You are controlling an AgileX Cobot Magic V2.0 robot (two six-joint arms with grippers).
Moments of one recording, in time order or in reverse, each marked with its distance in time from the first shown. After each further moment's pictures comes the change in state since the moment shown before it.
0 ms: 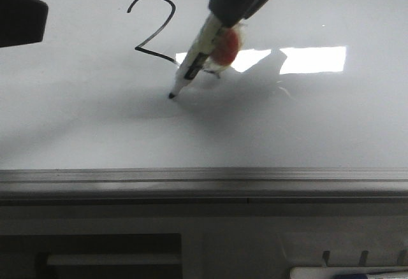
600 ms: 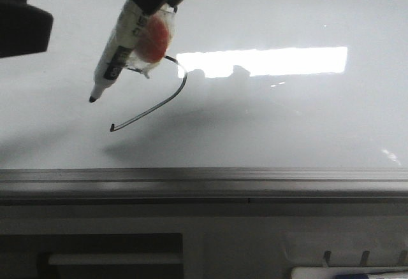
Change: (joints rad) left arm -0.003 0.025 0.000 0.013 0.000 0.000; right arm 0.131 0.021 -0.055 0.045 0.000 -0.004
